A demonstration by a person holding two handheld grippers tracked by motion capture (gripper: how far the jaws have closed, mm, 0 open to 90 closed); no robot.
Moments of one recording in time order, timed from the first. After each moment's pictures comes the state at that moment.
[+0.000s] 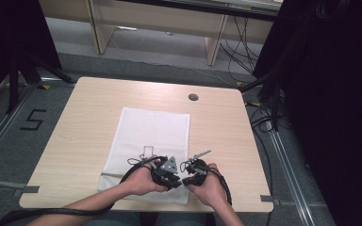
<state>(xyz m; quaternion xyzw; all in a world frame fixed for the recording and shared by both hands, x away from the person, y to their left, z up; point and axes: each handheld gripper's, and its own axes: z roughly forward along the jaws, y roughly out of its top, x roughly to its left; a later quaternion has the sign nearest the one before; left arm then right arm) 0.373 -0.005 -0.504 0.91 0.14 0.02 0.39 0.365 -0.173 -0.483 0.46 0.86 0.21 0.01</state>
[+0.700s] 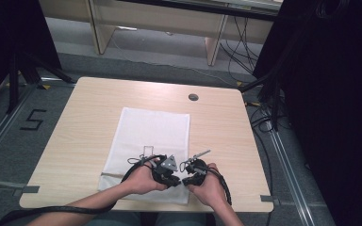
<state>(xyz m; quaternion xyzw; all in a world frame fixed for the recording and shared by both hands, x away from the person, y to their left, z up) 0.376 -0.005 -0.503 0.91 0.17 0.00 0.39 0.366 -0.172 -0.484 0.45 0.87 0.21 0.02</state>
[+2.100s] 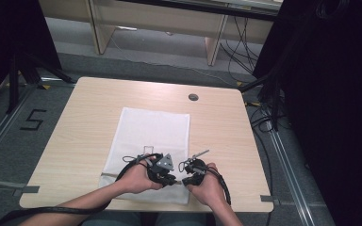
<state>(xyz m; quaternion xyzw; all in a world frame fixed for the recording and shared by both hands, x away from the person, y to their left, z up) 0.373 0.009 -0.489 0.91 0.16 0.01 0.38 0.365 -0.169 -0.482 0.46 0.87 0.20 0.02</state>
